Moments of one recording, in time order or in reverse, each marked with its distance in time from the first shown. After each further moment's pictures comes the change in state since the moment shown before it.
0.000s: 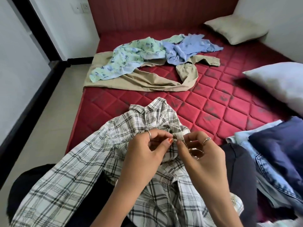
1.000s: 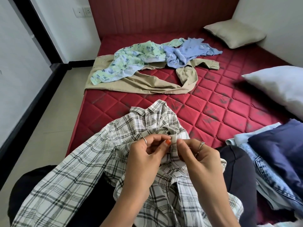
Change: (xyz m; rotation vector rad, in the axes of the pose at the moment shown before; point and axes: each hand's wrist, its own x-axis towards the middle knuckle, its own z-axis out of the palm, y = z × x) left_hand -0.009 0.002 0.009 -0.423 0.074 -0.143; right_hand -0.006 -0.003 0.004 0.226 -0.086 0.131
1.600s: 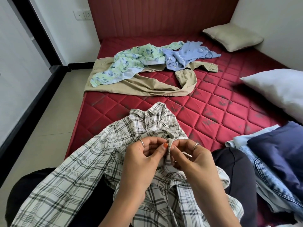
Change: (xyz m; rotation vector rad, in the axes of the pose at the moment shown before) left_hand 0.003 -0.003 -0.008 0.055 0.013 0.010; right_hand 0.007 0.003 0.004 0.170 -0.110 0.137
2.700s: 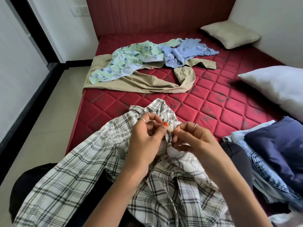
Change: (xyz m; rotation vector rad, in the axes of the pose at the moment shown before) left_hand 0.024 0.002 0.004 0.049 -0.029 0.137; right_hand 0.019 -0.018 -0.018 -0.071 -0.221 0.041
